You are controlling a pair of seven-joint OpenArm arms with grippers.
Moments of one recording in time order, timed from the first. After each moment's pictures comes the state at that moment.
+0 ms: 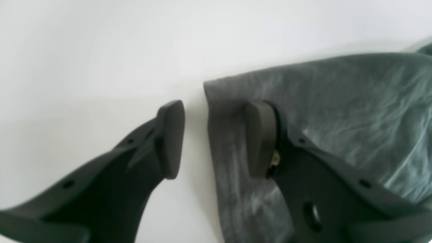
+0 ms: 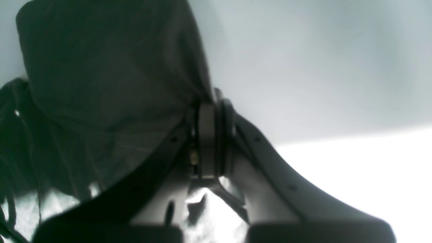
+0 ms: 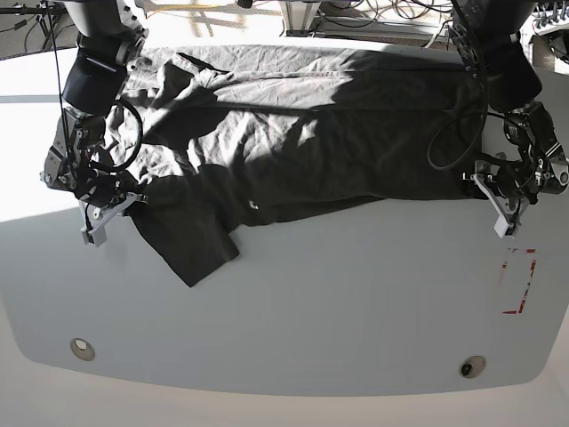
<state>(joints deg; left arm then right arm) -15.8 -16.8 -29.0 67.1 -16.2 -42.8 68.1 16.4 17.3 25.7 58.4 24.7 32.6 -54.5</state>
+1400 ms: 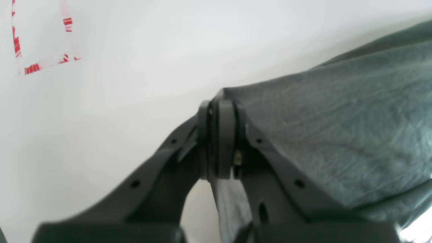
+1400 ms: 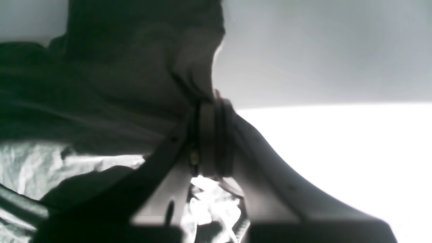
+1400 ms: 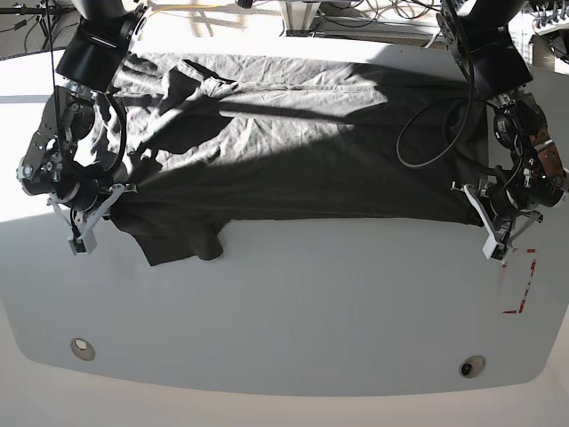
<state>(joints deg) -12.5 -13.6 -25.5 90.6 -15.4 -42.8 70.2 9.3 17.3 26.1 90.8 24.7 32.3 -72.6</state>
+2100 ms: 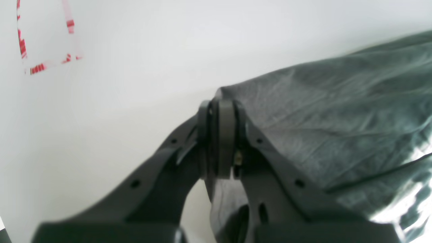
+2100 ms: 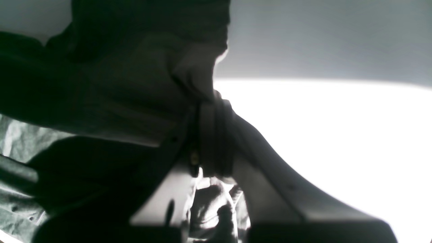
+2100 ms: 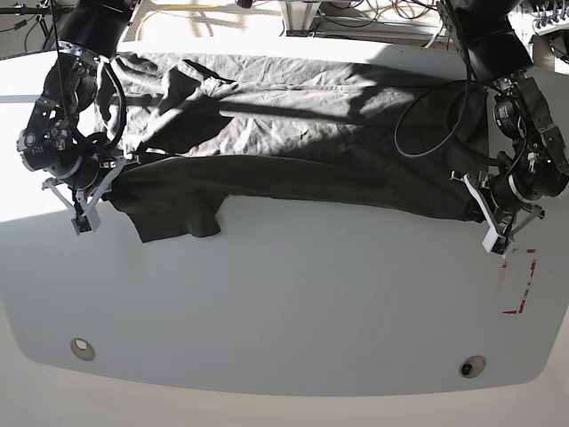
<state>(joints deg) -9.1 -13.8 -25.7 99.2 -22.1 -42.8 75.0 0.9 17.2 26.1 103.1 24.6 32.6 -74.9</state>
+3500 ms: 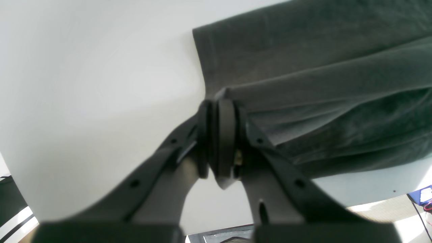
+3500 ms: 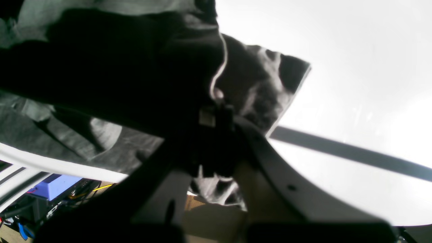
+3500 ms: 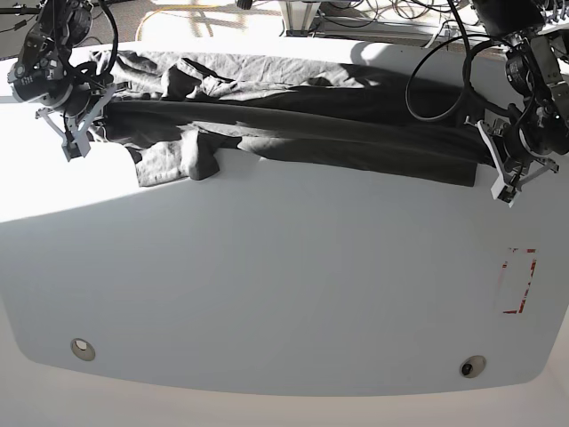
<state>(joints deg) 4.8 -18.3 -27.6 107.9 -25.9 -42.8 82.9 -18.9 16.7 35.8 112.1 33.6 35.0 -79.7</state>
